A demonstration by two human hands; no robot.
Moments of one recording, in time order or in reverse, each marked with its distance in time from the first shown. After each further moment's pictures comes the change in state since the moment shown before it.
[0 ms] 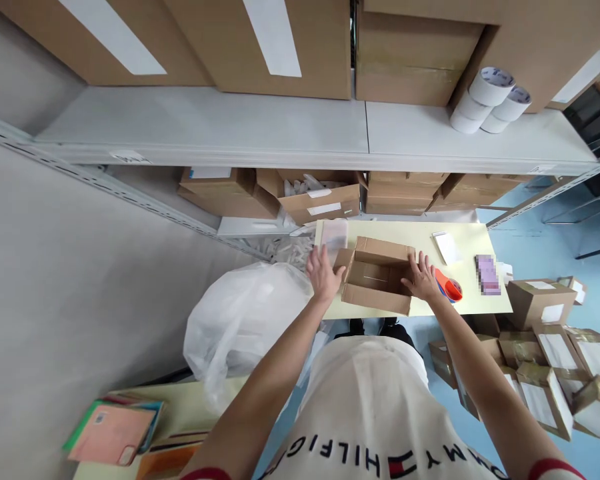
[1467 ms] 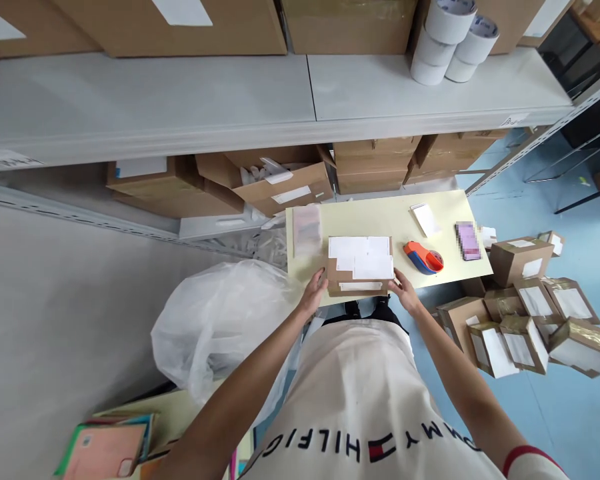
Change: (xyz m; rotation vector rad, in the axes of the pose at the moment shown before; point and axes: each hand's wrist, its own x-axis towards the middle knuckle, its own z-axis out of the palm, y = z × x) left_hand -0.063 -0.051 0.034 -0.454 -0.512 -0.256; right_hand -0.089 -0.010 0.041 0.901 0.041 0.405
